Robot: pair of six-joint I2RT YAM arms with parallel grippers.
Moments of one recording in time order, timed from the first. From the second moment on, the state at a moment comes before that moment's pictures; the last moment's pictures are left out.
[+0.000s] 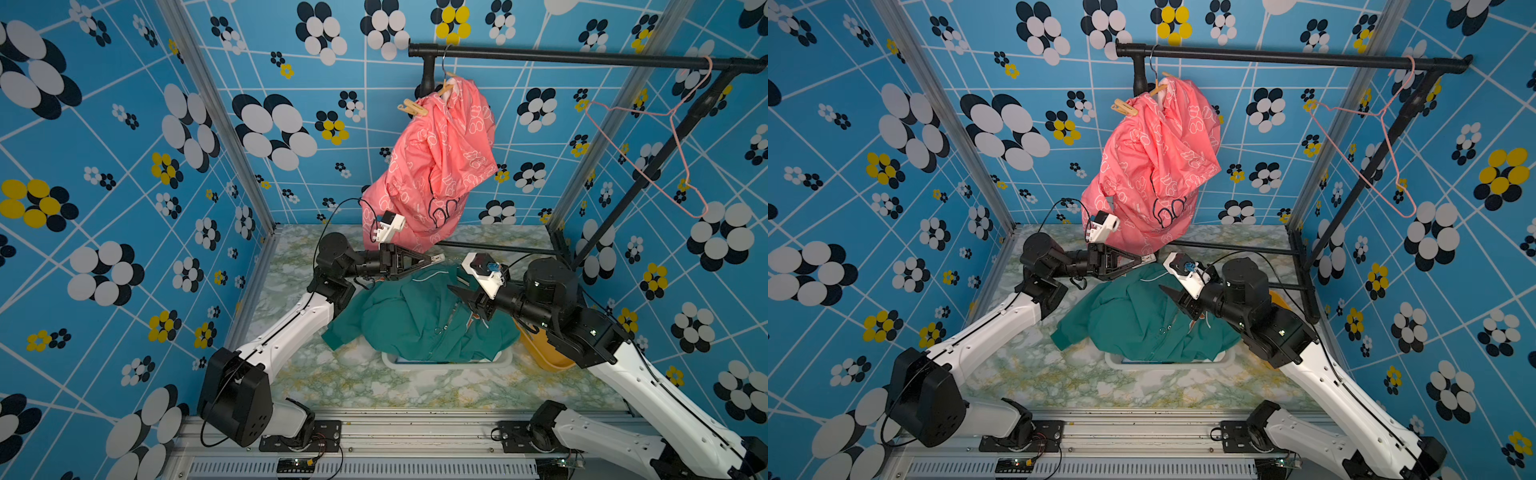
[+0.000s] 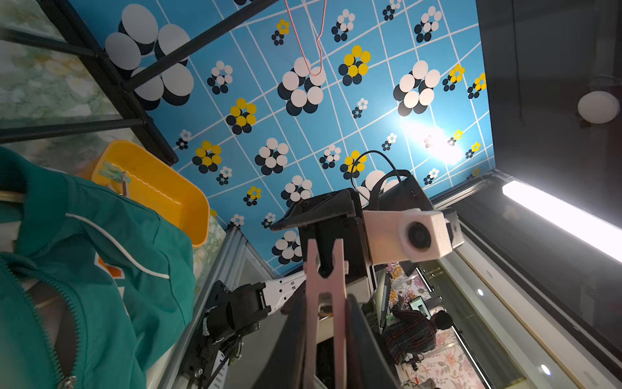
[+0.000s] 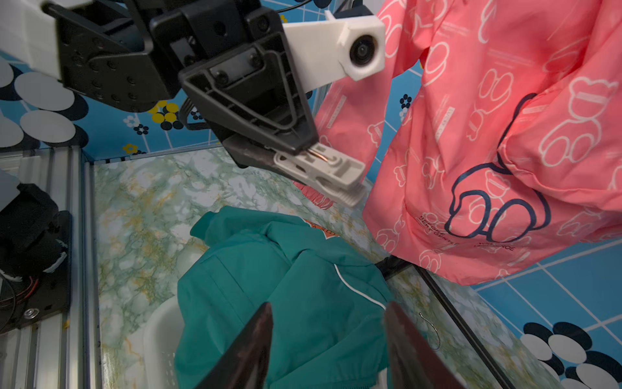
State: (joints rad) left arm -0.47 1.41 1.09 0.66 1.15 -1.42; right arm 0.71 0.97 1.17 -0.47 -0.16 -0.38
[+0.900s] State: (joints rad) left arm -0.56 1.37 1.20 0.12 1.18 -1.09; right arm 0.72 1.04 1.24 -0.49 -0.32 -0.43
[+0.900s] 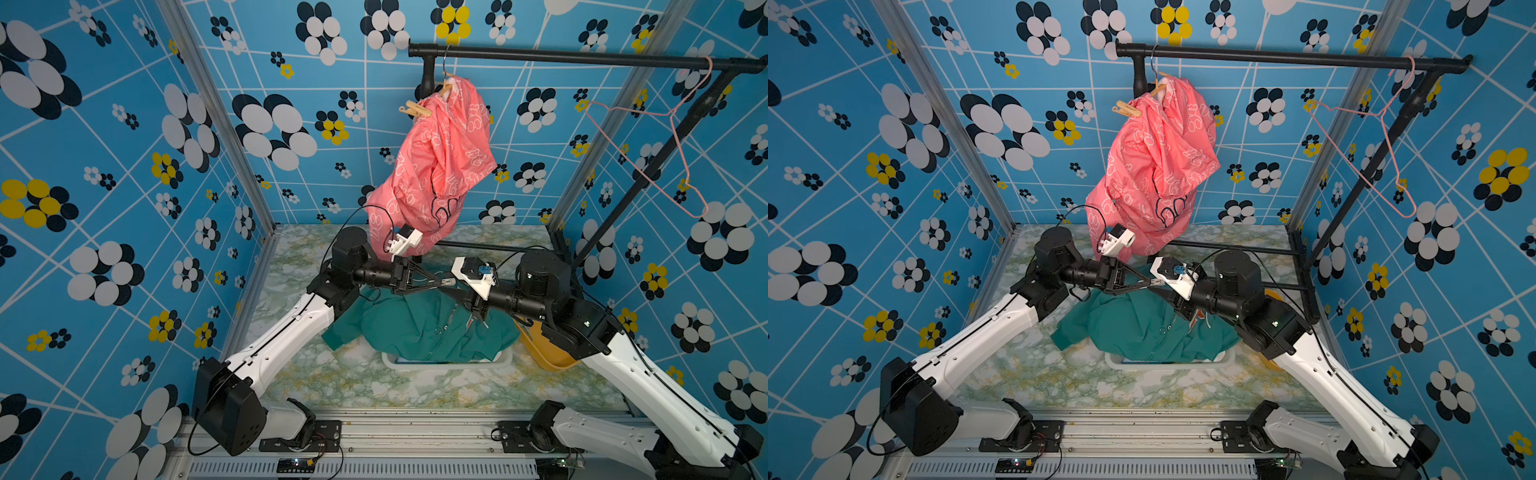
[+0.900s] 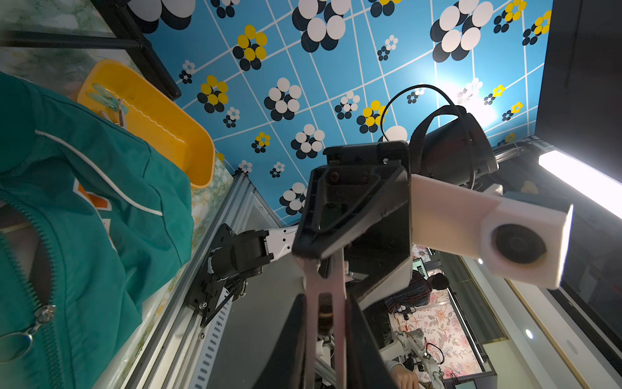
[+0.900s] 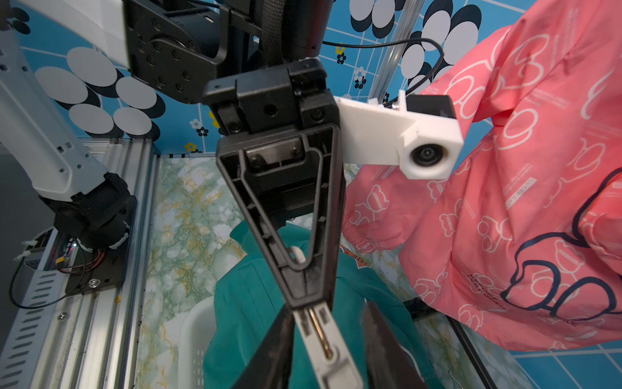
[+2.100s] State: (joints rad) left arm -0.71 1.35 1.35 -0.36 0.35 -0.36; right arm 0.44 1.06 1.15 -0.51 0.31 -0.12
